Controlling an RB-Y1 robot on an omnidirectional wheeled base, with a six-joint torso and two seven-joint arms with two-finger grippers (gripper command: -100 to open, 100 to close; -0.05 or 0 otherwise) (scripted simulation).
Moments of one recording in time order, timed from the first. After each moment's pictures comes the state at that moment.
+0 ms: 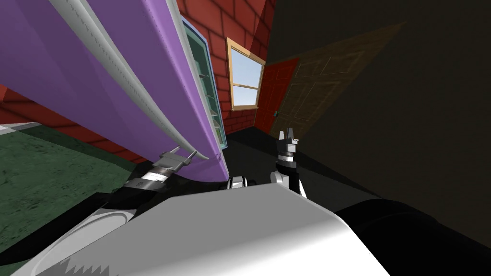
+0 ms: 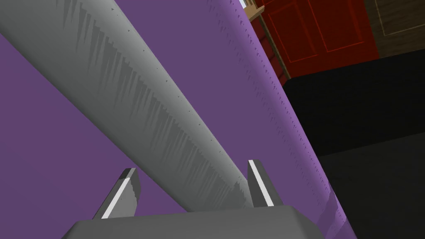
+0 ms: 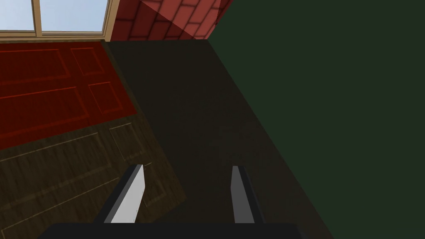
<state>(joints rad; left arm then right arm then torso) 0.80 0.68 0.15 -2.46 1.24 0.02 0.50 0.54 0.03 0.00 -2.36 -0.01 -0.47 -0.01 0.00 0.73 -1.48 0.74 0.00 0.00</state>
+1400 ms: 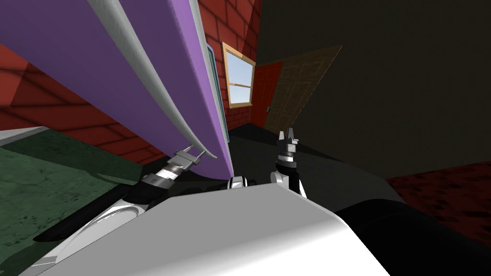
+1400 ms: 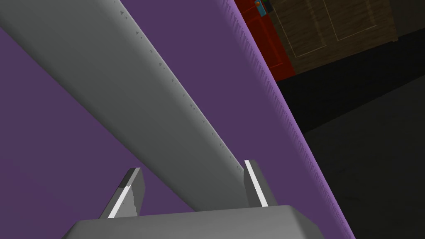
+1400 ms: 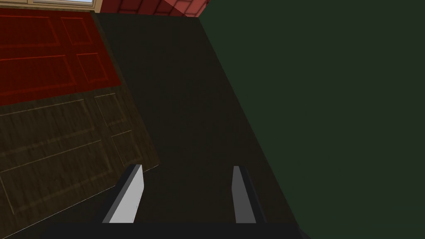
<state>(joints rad) 0.73 0.75 0.03 -2.48 1.24 0.04 0.48 0.54 0.03 0.00 -2.36 -0.01 -0.47 -0.01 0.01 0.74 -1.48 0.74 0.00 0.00</state>
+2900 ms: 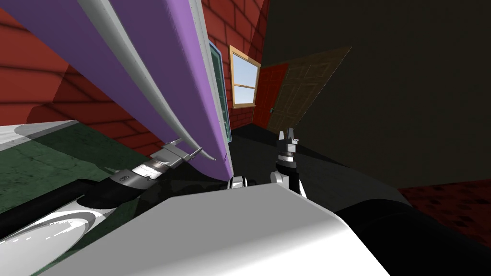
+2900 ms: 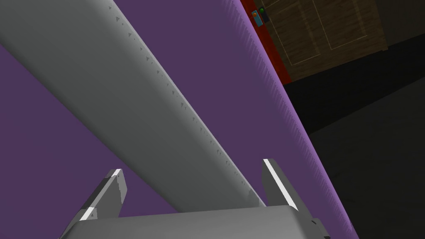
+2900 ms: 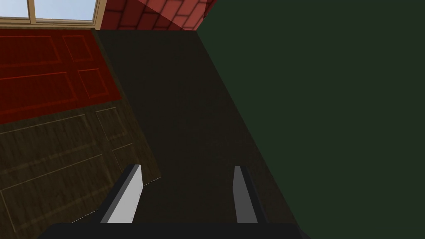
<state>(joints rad) 0.83 0.99 0.24 -2.58 1.48 -0.02 0.51 0.54 0.03 0.00 -2.36 -0.01 -0.48 -0.01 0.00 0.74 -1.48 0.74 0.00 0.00</state>
